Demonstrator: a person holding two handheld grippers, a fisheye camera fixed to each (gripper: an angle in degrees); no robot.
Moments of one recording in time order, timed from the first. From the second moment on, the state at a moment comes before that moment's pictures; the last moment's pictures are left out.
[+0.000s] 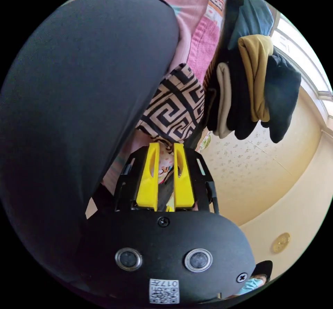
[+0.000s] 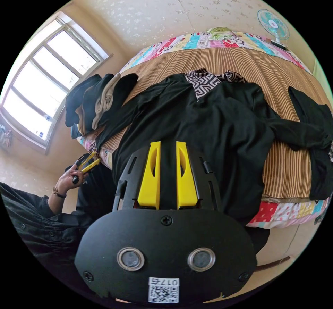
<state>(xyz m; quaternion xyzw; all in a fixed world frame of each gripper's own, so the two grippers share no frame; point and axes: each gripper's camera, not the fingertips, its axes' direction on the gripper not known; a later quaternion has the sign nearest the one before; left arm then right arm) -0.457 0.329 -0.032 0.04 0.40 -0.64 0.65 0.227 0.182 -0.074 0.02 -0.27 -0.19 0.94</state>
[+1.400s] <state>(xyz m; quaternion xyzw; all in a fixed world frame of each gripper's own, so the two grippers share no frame) 0.029 -0.185 0.053 -0.11 0.13 0.15 0.97 0.254 -0.091 0.034 -0.07 -0.20 -0.23 0.95</state>
